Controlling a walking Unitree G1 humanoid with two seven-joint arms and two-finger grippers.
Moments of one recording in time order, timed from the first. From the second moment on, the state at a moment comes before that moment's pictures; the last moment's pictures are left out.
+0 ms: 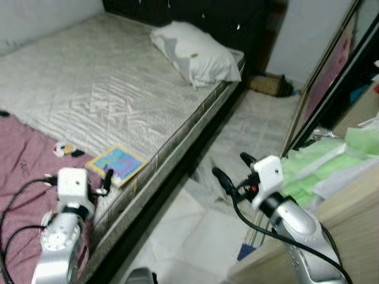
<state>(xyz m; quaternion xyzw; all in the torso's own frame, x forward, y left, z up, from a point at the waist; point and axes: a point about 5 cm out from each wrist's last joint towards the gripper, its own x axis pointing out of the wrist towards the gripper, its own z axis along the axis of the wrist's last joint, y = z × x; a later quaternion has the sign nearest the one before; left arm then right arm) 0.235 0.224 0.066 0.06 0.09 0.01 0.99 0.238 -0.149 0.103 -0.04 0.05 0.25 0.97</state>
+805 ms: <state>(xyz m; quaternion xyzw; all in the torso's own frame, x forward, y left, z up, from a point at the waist) 0.236 0.205 0.068 0.05 0.08 -0.05 0.99 0.240 -0.146 0.103 -0.05 0.03 0.23 0.97</state>
